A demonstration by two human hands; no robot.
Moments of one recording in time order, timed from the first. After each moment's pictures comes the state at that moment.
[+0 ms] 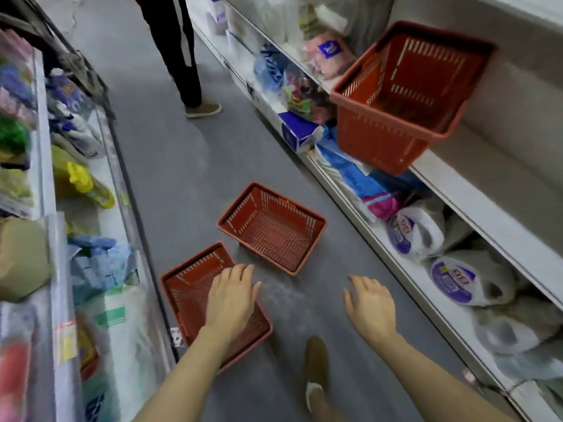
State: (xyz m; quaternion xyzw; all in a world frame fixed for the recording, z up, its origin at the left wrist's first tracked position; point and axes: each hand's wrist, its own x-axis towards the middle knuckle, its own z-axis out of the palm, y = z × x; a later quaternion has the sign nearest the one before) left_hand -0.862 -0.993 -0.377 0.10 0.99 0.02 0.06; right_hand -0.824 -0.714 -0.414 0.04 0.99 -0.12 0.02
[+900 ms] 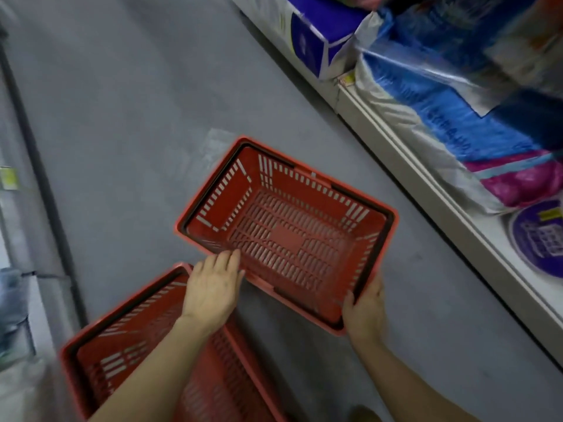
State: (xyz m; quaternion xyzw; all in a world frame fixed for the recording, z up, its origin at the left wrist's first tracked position) left_hand -1.115 -1.080 -0.766 0.16 0.98 -0.03 0.07; right_hand -1.041 -0.821 -0.818 0.38 0.85 -0.37 0.05
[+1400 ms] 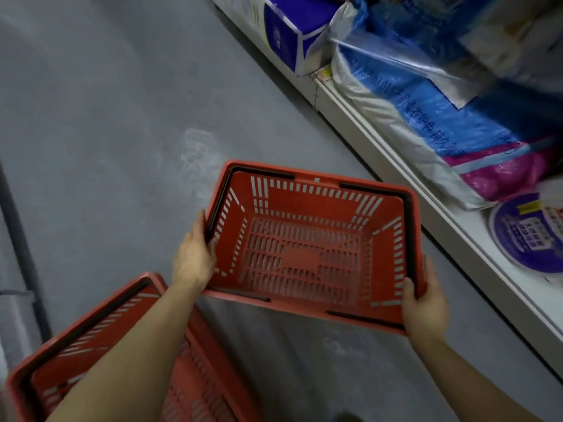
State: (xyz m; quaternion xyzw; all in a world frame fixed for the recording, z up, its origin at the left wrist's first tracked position) left_hand -1.181 -1.055 -0.818 -0.09 0.97 0.20 0.13; right_hand -1.024 -0.690 -0.817 0.39 0.84 -0.38 -0.03
